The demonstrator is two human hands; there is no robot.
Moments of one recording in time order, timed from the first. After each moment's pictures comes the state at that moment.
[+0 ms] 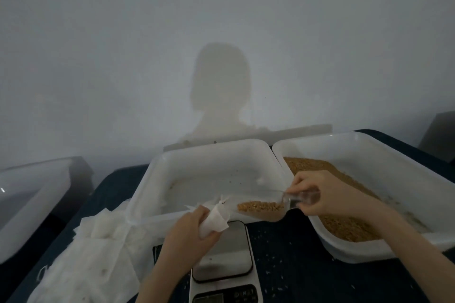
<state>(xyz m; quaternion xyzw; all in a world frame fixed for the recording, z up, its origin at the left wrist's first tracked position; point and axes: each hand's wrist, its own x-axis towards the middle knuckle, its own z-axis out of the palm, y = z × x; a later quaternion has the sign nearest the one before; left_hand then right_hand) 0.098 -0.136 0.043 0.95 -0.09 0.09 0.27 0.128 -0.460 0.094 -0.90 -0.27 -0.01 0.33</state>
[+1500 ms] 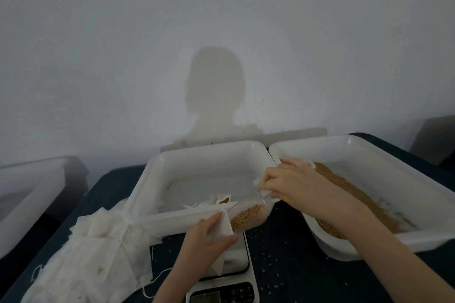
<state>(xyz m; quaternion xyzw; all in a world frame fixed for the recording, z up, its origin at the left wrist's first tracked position) 0.090 -0.159 0.025 0.91 -0.08 0.04 0.41 0.110 -0.398 0.136 -0.95 -0.29 -0.10 -0.08</state>
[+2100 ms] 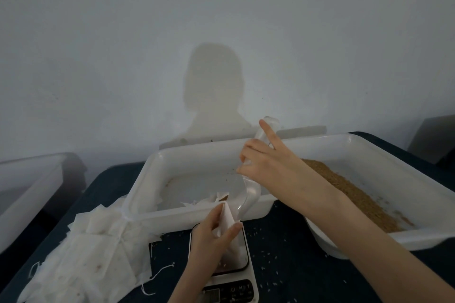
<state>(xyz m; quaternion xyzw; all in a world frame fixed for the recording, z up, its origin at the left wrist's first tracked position) 0.088 -0.184 0.017 0.82 -0.06 0.08 0.57 0.102 -0.358 0.159 -0.84 -0.30 -0.34 -0.27</state>
